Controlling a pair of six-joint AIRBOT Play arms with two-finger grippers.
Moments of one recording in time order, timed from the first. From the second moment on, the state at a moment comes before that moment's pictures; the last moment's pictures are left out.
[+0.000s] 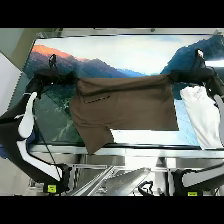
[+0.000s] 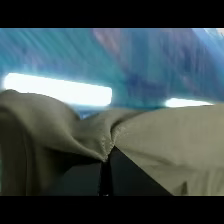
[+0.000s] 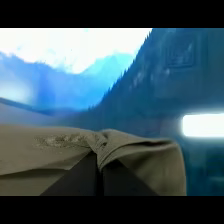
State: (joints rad) left arm 0.11 -1.80 1.51 -2.35 0.83 1.92; right arm -0.14 -1.73 1.40 2.33 -0.65 -2.02
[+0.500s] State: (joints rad) left arm 0.07 -2.04 2.00 -2.19 0.99 1.68; right arm -0.14 -1.98 1.82 2.17 -0.85 -1.95
